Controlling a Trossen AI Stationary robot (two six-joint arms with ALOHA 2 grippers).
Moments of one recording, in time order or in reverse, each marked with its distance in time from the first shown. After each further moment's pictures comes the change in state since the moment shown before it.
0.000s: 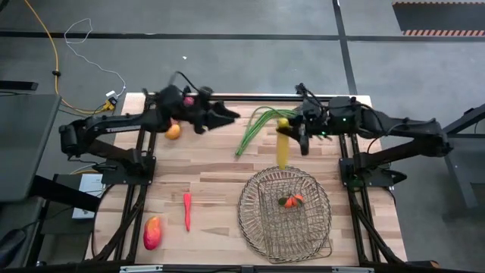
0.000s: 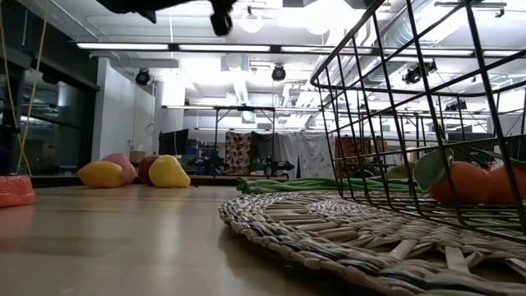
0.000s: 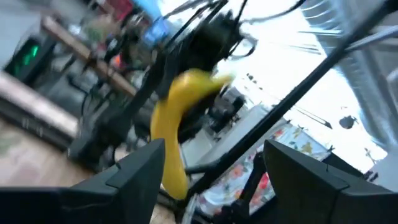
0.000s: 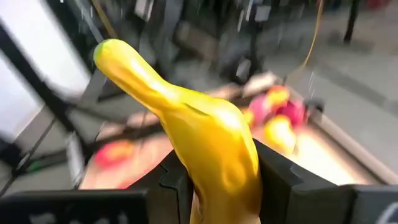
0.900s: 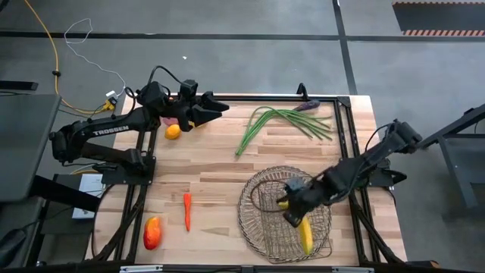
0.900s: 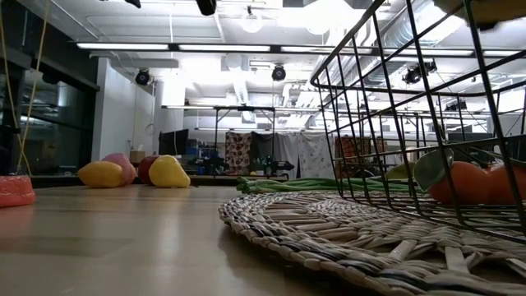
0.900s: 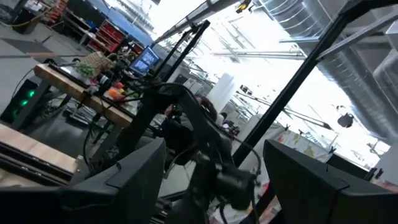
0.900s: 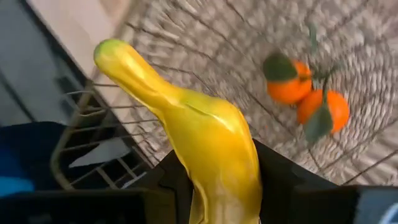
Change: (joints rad) left arm 0.032 -0.115 0.000 -0.025 -0.007 0.053; right arm 0.596 0.455 0.102 -0.544 -0.024 1.050
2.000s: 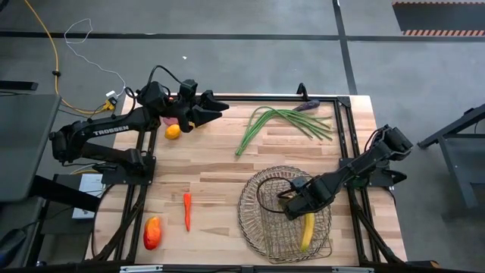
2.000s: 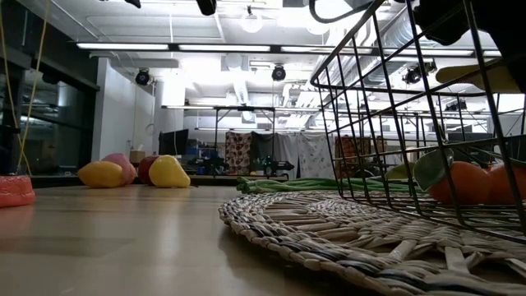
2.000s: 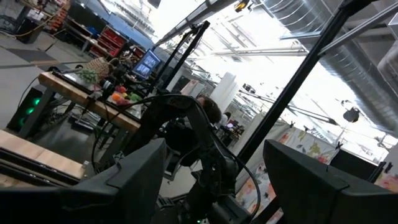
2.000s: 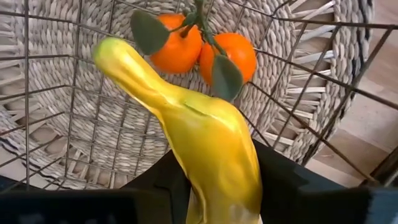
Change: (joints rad) left arm 0.001 0.000 0.000 0.001 -0.004 0.040; right arm -0.001 0.128 -0.001 -0.228 -0.068 0.357
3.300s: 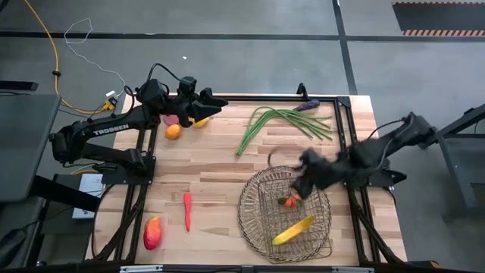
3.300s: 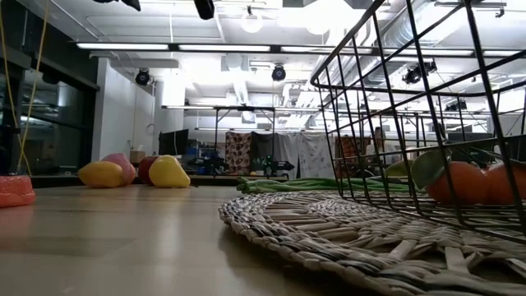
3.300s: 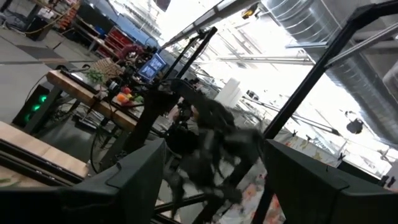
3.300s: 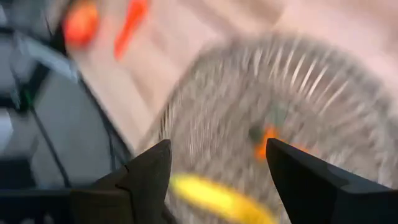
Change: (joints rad) left arm 0.041 0.000 0.000 0.001 0.010 -0.053; right arm -0.079 -0.384 0.042 0.146 0.324 -0.394
